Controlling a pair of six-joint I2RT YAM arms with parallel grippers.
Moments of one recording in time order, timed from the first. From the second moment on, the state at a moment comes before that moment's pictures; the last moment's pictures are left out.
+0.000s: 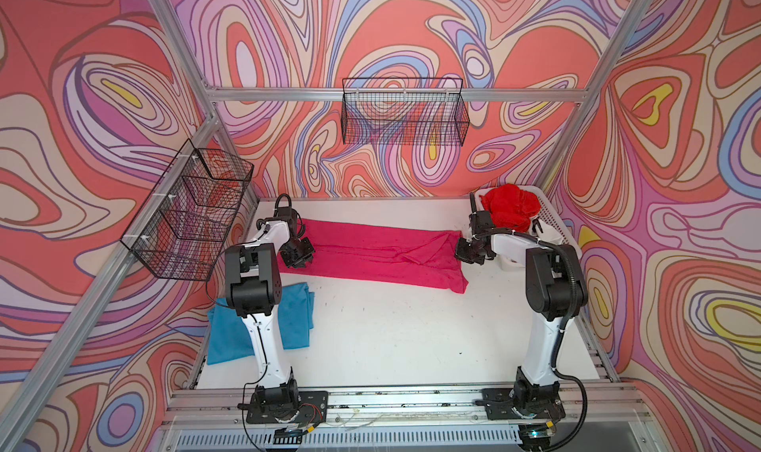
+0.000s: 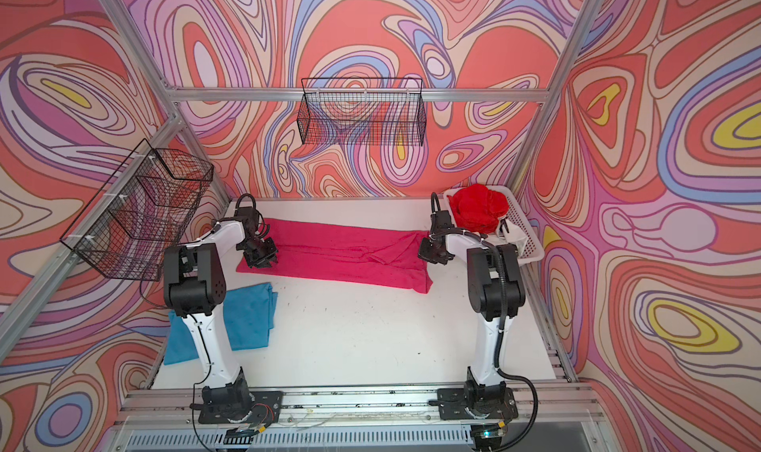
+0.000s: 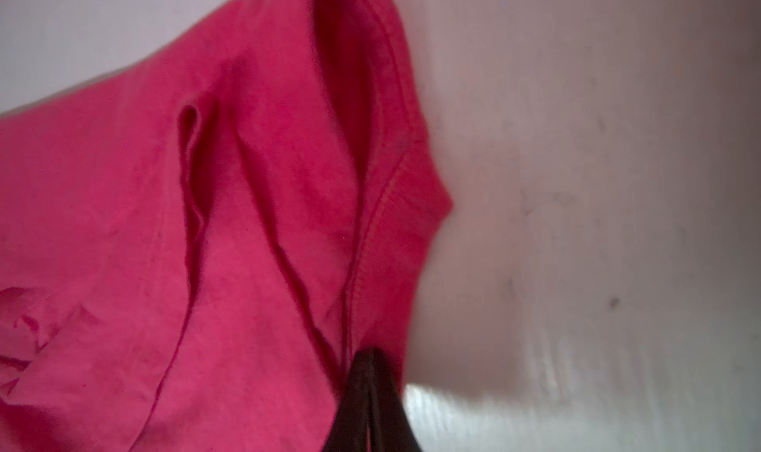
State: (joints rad) left arm 0.11 2.12 1.56 -0.84 0.15 -0.47; right arm 0.10 2.03 1.36 -0.49 -0.16 0.42
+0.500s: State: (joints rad) left arm 0.11 2.11 1.56 -0.84 0.15 -0.46; right arm 0.07 2.02 1.37 -0.54 -0.08 0.36
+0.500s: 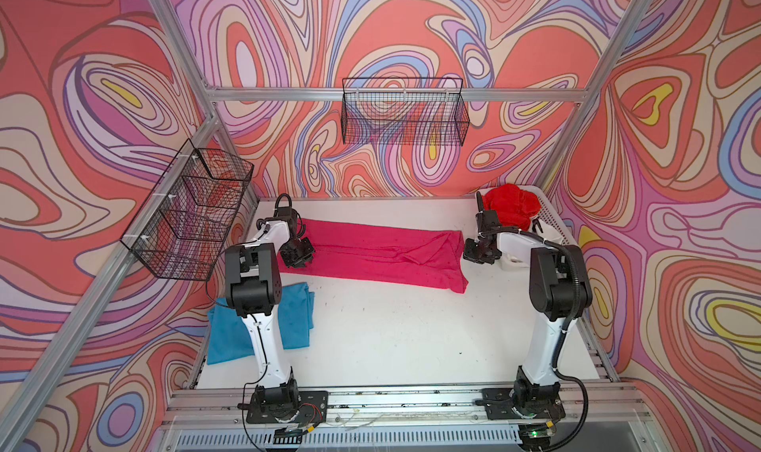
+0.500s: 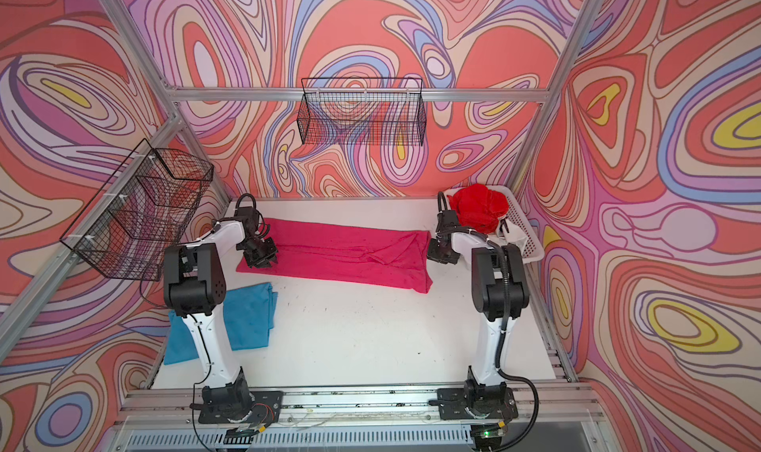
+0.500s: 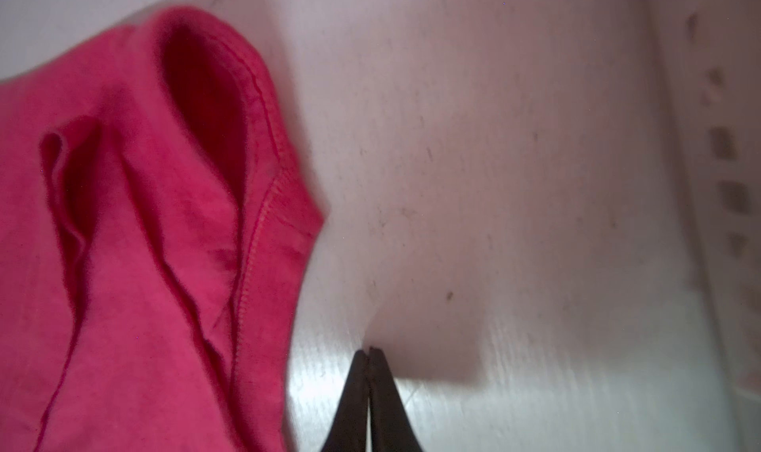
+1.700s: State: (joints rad) left arm 0.11 2.10 1.53 -0.81 0.15 -0.45; right arm 0.16 2.11 1.52 -0.72 -0.04 0.30
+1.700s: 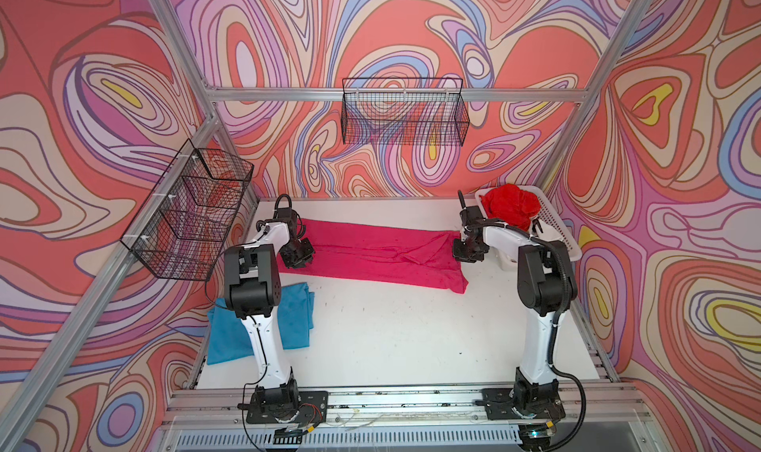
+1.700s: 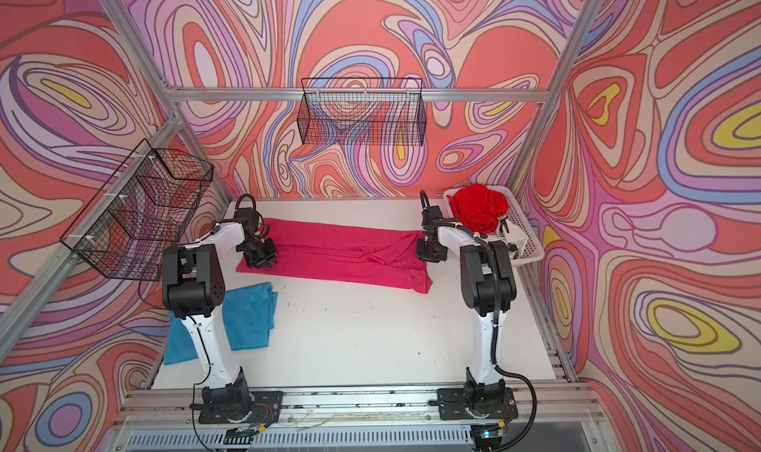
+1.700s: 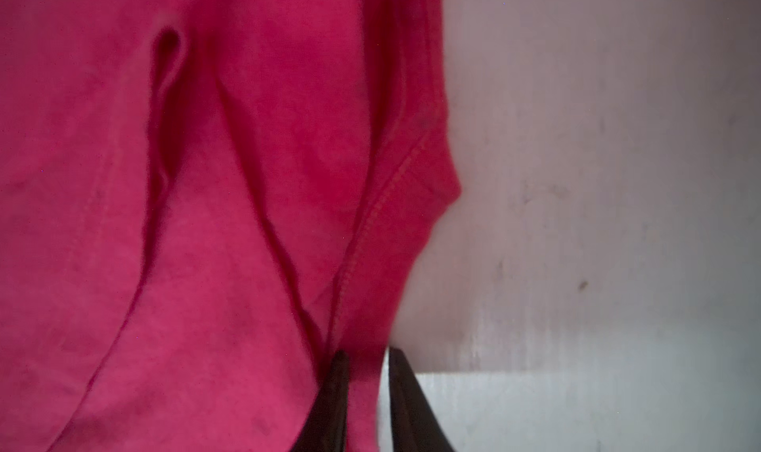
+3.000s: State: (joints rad) left arm 0.11 2.08 1.50 -0.79 0.15 -0.44; right arm 0.12 1.86 1.19 -0.72 -0.18 0.38
